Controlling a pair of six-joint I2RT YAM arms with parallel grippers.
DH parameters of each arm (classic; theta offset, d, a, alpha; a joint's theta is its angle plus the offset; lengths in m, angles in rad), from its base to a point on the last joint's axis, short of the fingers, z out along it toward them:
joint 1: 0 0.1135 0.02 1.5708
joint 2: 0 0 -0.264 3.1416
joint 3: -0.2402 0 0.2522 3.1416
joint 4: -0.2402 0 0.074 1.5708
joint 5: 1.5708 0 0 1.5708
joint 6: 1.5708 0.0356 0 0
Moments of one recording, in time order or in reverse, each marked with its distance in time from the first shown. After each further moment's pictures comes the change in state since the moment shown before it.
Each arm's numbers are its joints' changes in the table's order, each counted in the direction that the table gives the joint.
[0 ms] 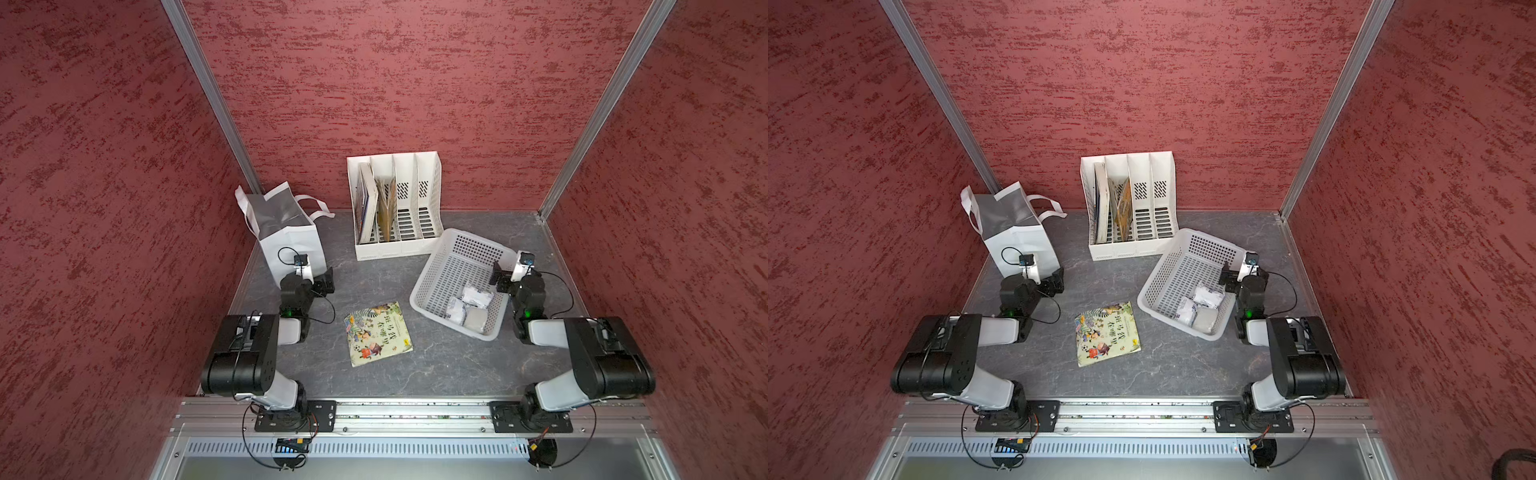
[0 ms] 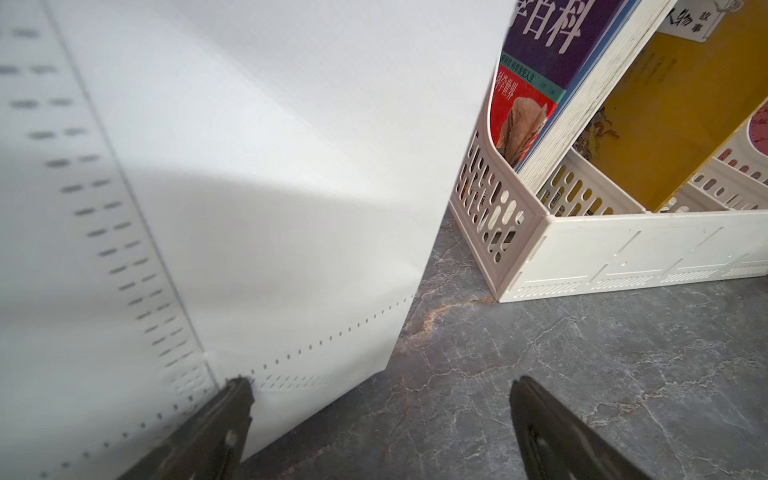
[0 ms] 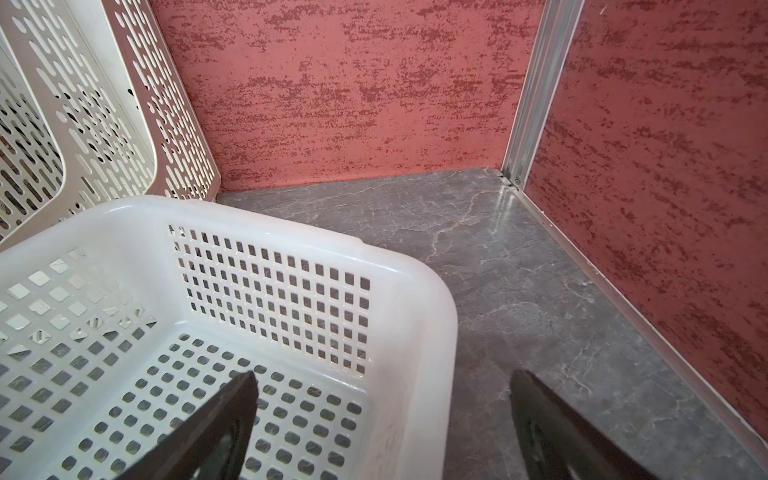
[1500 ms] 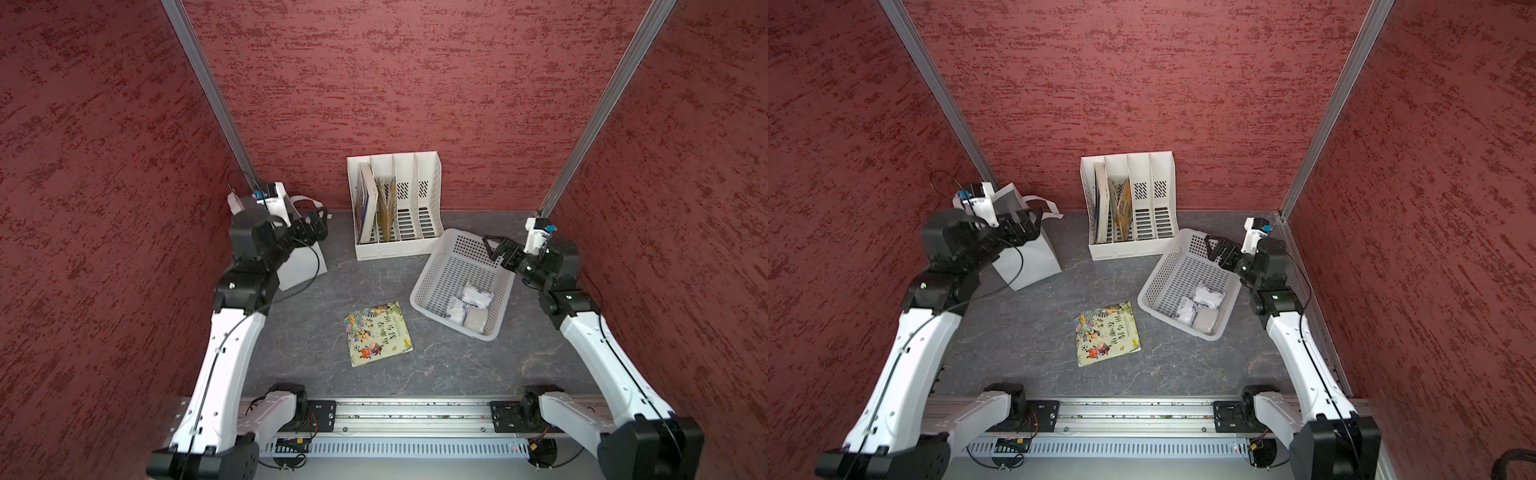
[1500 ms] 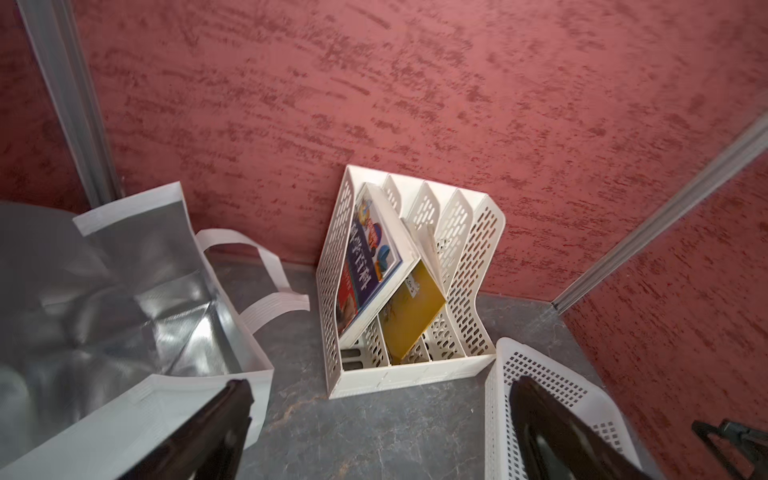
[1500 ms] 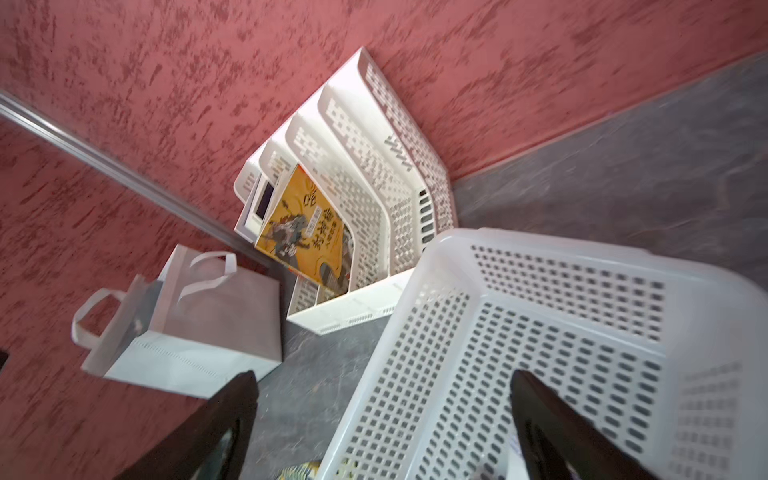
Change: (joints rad) left arm -0.029 0.341 -1.096 -1.434 0.089 -0.284; right arm 0.059 0.415 -0.531 -1.038 -0.554 0.530
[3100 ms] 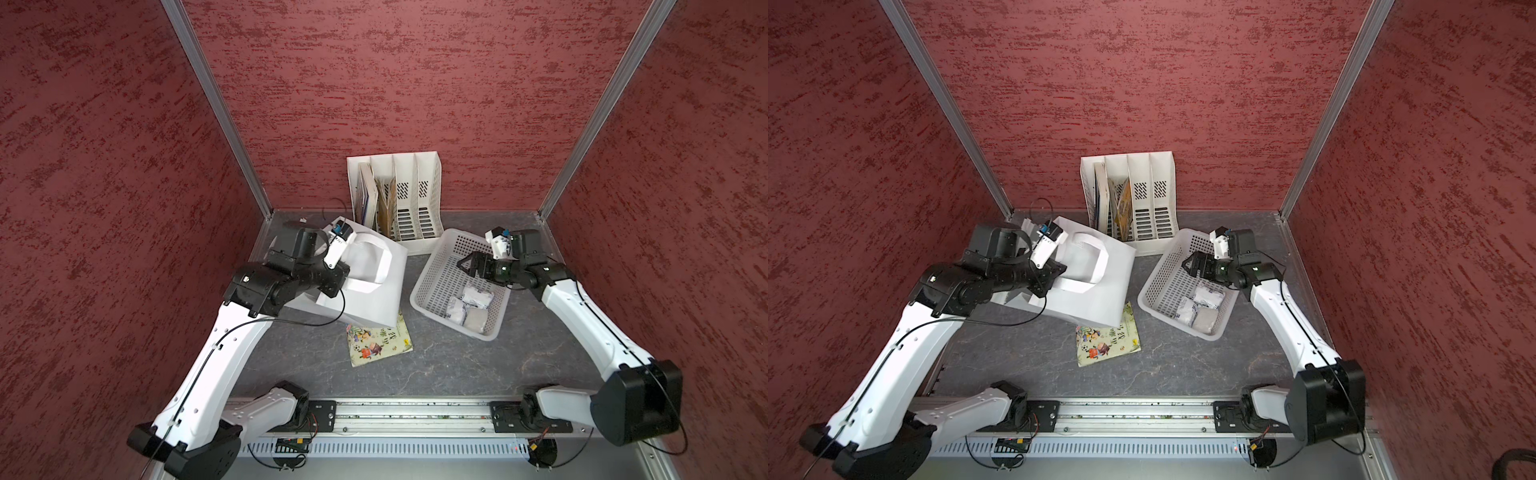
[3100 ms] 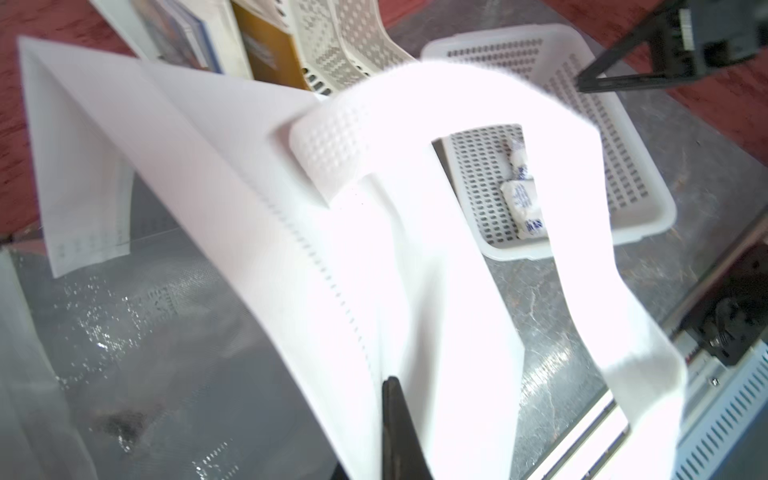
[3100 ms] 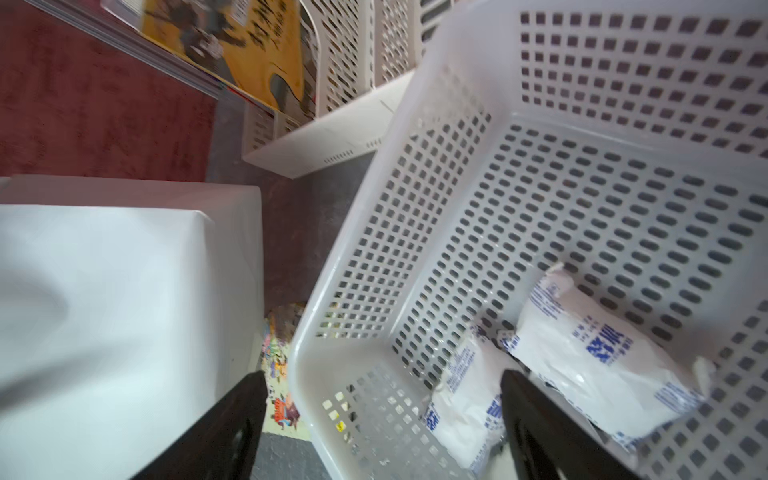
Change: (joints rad) left arm -0.458 0.041 0.006 -0.539 -0.016 0.553; right arm 0.123 -0.246 -0.209 -0.542 -0.019 -0.184
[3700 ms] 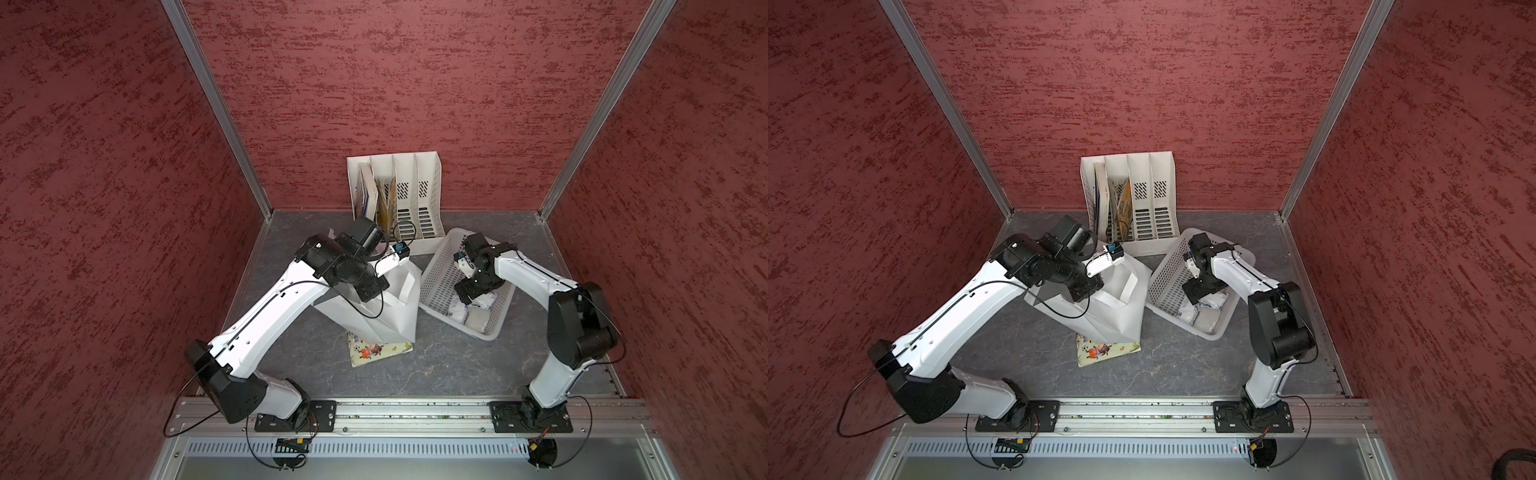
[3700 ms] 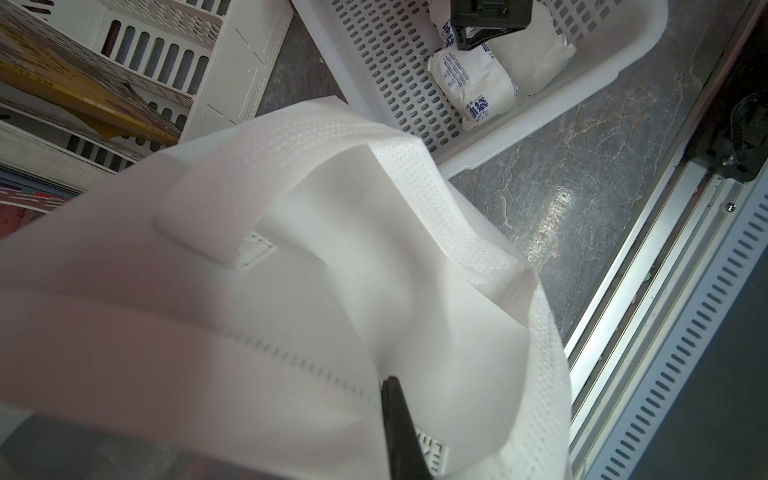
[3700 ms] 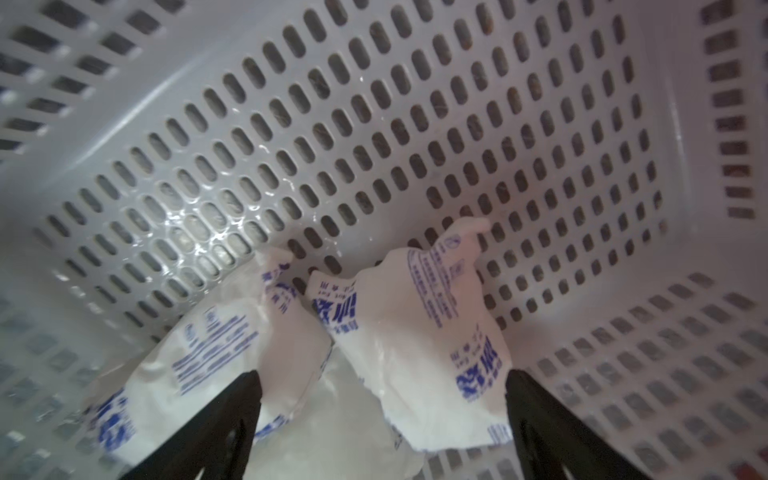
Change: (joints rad) left arm -0.224 -0.294 -0.190 -0.186 -0.094 0.202; right arm 0.105 -0.454 -0.187 -0.275 0.504 -0.624
